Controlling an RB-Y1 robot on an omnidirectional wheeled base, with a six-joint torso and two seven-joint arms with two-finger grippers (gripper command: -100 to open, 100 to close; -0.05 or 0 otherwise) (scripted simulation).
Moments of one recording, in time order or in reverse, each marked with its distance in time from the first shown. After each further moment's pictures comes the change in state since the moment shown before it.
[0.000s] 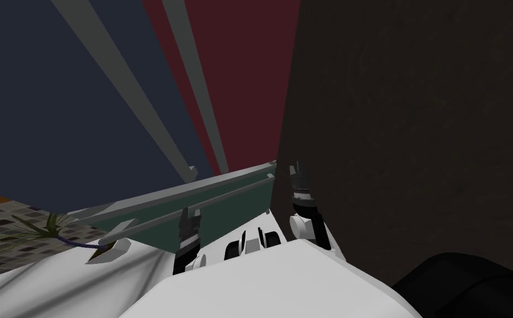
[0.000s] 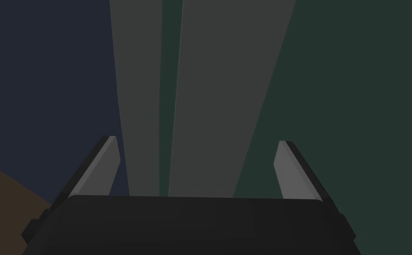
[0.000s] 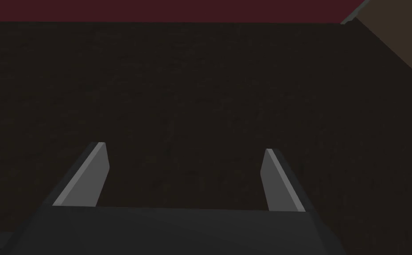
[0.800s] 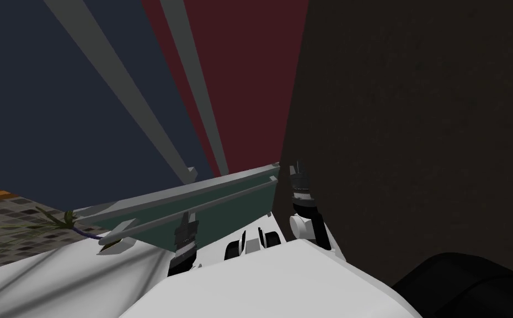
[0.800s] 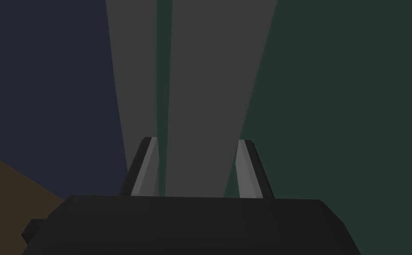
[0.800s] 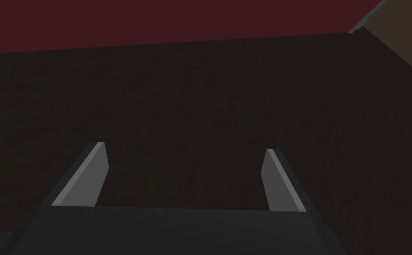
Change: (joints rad) left arm 0.054 0.022 -0.017 0.000 -0.006 -0.042 0.039; right arm 0.001 0.000 0.000 0.000 0.000 0.000 0.000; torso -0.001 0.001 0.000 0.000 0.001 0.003
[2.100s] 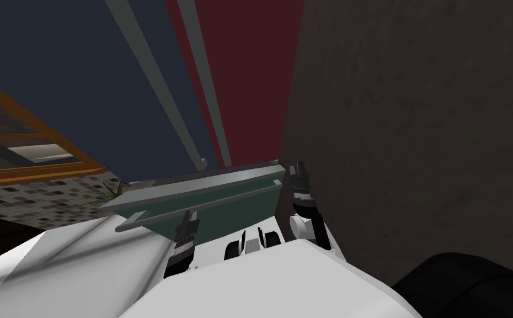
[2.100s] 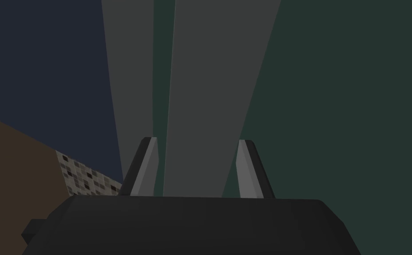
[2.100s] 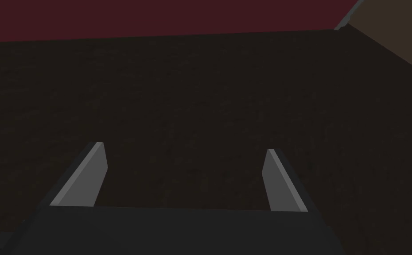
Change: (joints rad) left arm 0.018 0.066 -0.047 -0.039 -0.014 0.061 0.090; right arm 0.000 0.000 0.000 0.000 0.000 0.000 0.000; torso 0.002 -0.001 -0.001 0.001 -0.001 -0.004
